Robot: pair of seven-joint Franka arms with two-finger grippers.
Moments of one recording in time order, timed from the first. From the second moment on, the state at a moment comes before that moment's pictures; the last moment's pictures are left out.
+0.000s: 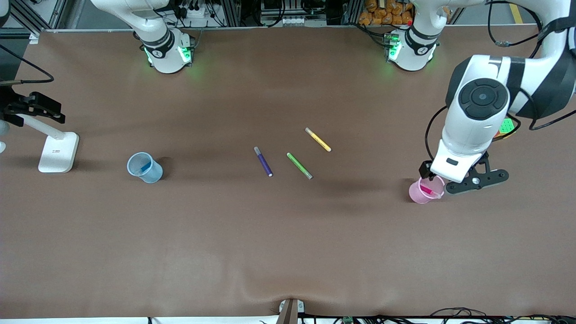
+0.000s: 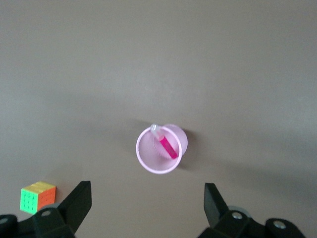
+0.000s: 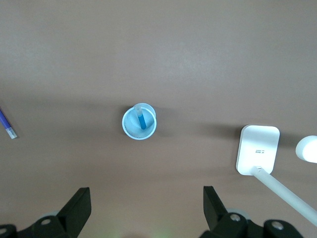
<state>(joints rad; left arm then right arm) -0.07 0.23 -0.24 -1.67 0.38 1.85 -0.60 0.07 0.04 -0.13 -1.50 -0.02 1.47 -0.15</state>
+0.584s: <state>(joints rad) -0.07 0.14 -0.24 -1.60 0.23 1.61 -0.43 0.07 0.05 -0.13 -1.43 -0.02 1.44 -0.15</state>
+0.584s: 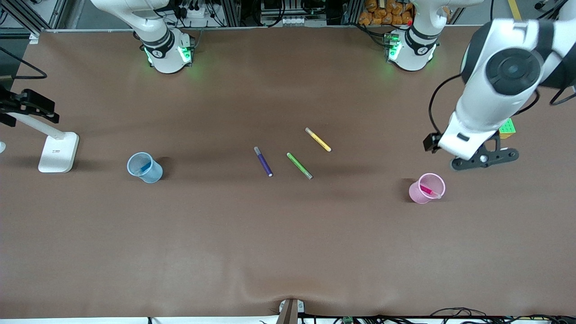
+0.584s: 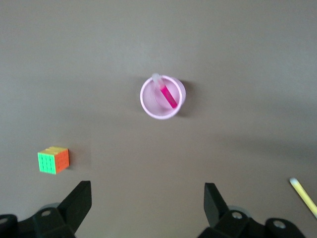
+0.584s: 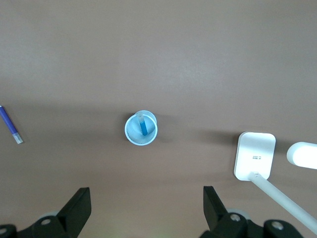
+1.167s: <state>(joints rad) -0.07 0.11 -0.23 -1.47 0.20 1.42 -0.36 0.07 0.05 -0.13 -1.43 -0.02 1.41 -0.15</state>
